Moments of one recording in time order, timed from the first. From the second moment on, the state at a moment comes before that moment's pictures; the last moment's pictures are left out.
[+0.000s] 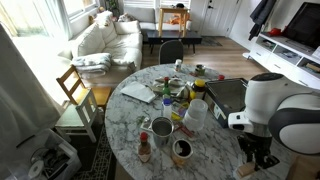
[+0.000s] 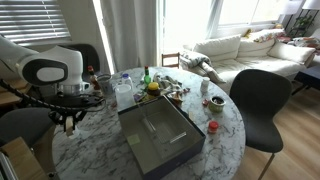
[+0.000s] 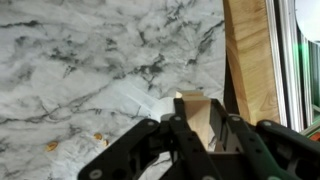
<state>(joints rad) 0.08 -0.13 0.01 -2.74 0.04 2.29 -1.20</state>
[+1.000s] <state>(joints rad) 0.08 -0.11 0.01 -2.74 0.04 2.29 -1.20</state>
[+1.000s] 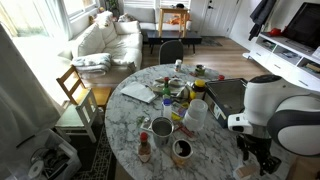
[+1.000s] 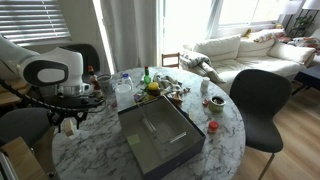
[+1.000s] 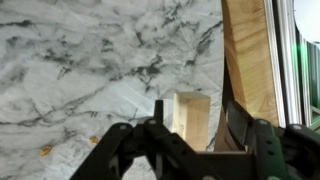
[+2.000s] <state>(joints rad) 0.08 -0.14 -0.01 -2.74 0.12 2.30 -1.20</state>
